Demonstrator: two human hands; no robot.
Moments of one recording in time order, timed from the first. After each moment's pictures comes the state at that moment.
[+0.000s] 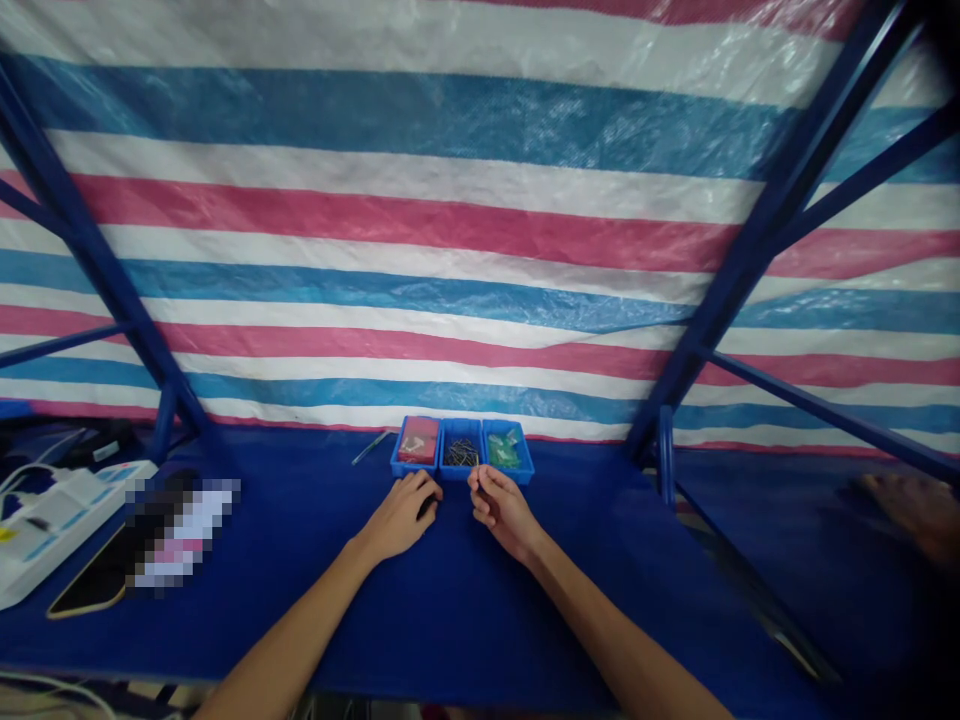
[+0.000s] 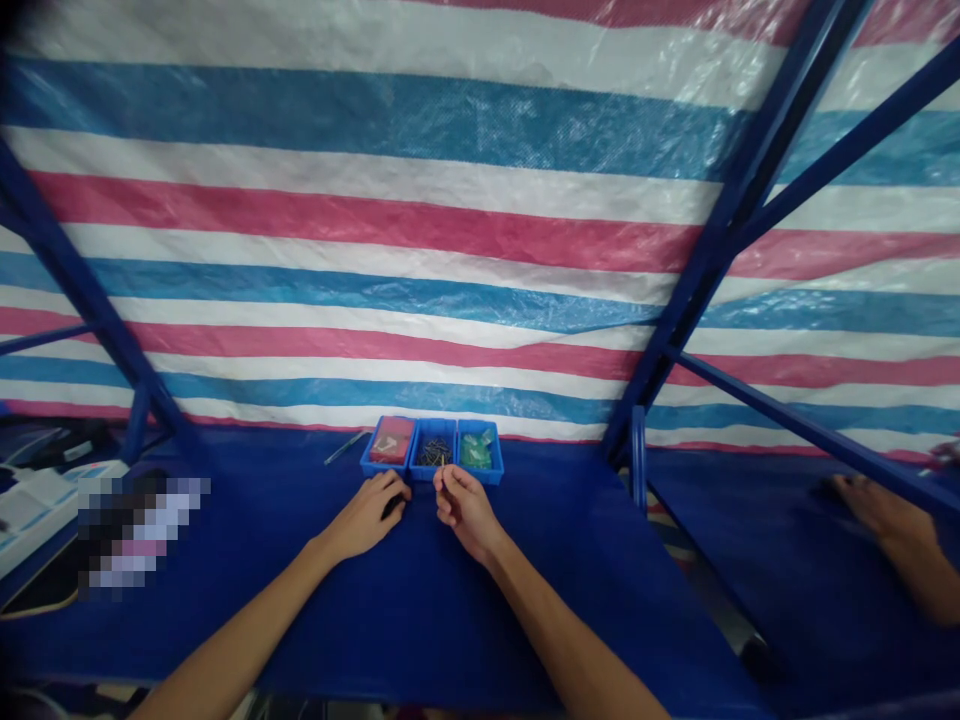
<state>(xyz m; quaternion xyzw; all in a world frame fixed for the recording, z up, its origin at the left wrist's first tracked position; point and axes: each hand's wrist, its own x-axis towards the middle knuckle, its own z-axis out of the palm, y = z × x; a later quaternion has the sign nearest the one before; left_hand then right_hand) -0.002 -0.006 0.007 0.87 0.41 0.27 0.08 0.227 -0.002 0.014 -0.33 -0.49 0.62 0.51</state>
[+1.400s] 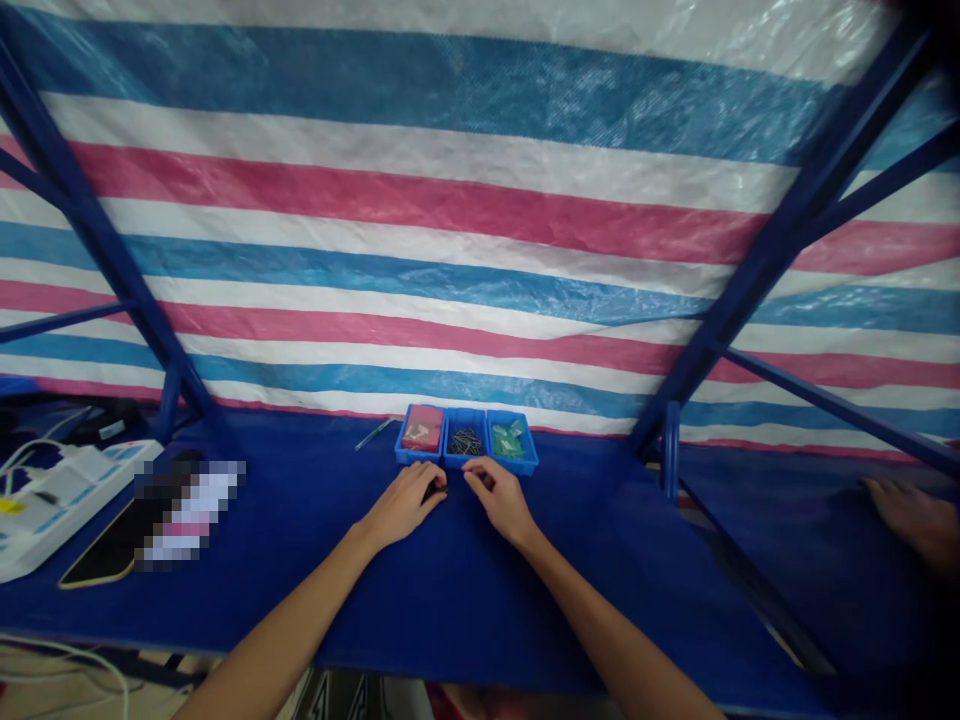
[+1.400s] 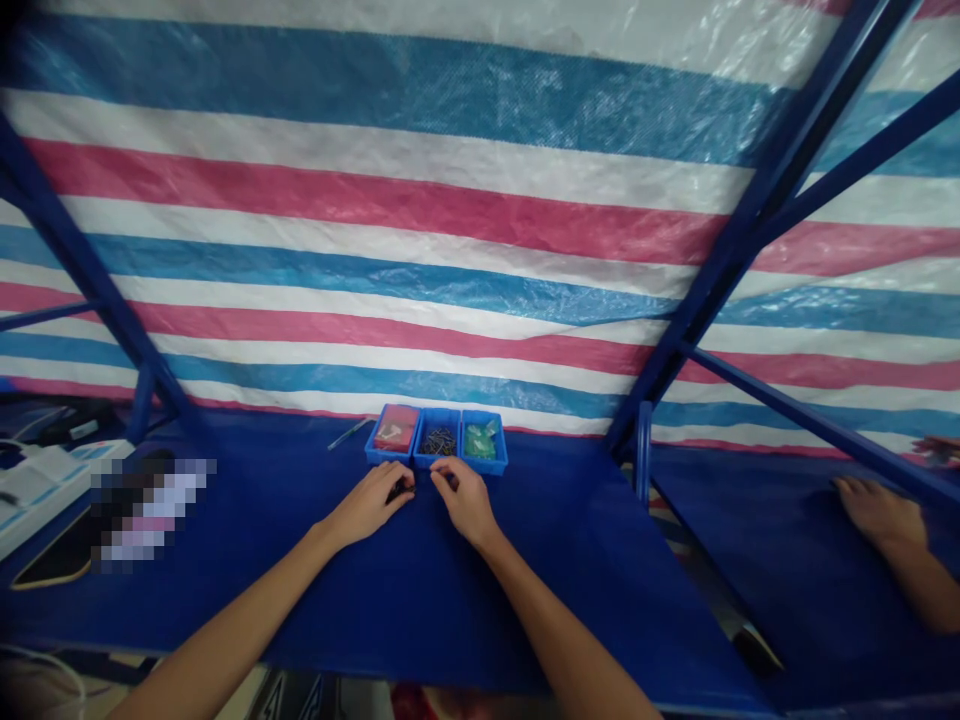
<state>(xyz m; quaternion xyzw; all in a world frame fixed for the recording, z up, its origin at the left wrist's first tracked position) -0.003 -0.005 0.005 0.86 0.40 0.29 0.13 0.227 0.005 -0.003 -0.44 -0.70 0.33 0.46</state>
